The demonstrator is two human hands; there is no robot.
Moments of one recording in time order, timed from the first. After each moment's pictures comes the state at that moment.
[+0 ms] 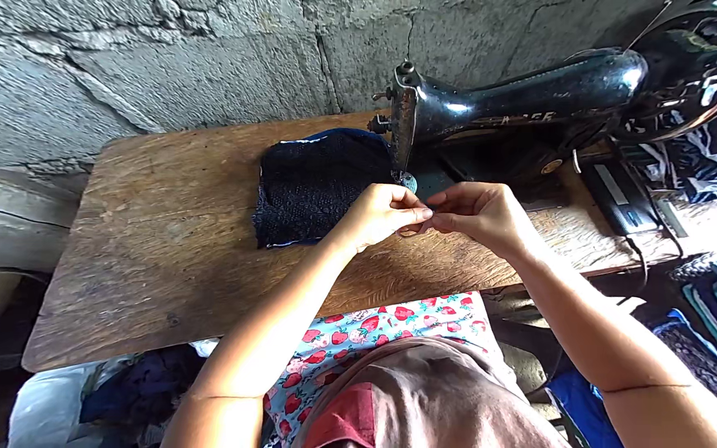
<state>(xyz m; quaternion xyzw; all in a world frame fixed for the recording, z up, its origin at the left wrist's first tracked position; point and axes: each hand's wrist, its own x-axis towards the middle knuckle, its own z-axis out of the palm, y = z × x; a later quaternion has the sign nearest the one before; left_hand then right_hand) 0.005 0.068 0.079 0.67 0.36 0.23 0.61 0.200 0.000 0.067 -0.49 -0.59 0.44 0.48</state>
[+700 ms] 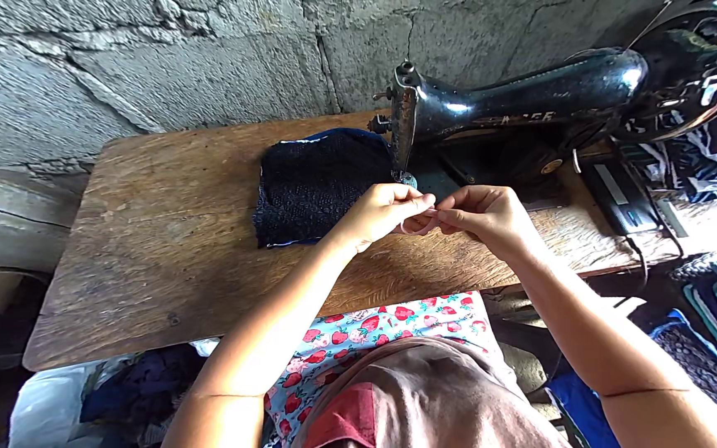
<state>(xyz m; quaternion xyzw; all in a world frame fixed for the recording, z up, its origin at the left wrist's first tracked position) 0.006 0.067 0.080 0.64 0.33 0.24 0.65 0.200 -0.004 0.065 -0.51 -0.53 0.46 0.50</state>
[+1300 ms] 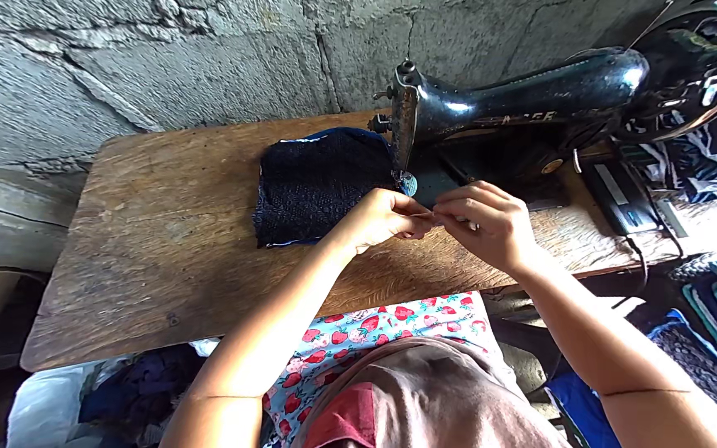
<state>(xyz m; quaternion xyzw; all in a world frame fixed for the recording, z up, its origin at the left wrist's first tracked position) 0.004 0.067 0.080 0.66 0.36 0.18 0.64 0.209 0.002 0.046 -0.40 -0.81 -0.04 0.43</state>
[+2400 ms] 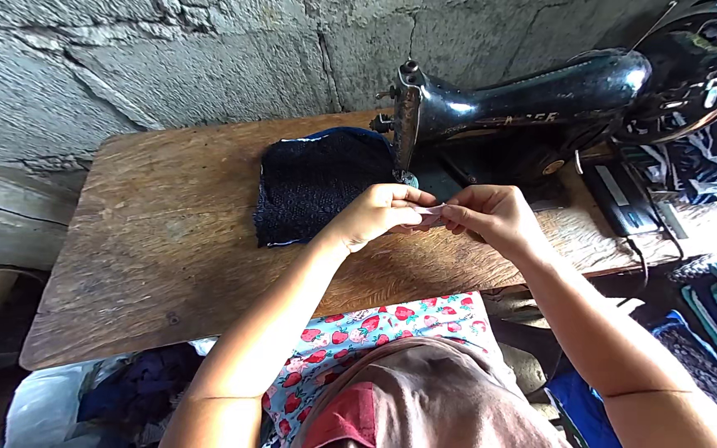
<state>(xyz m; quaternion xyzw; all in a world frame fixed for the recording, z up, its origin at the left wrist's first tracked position) -0.006 0.071 0.083 0.64 0.30 0.20 0.68 0.208 -0.004 0.065 -0.52 -0.61 0.38 0.46</state>
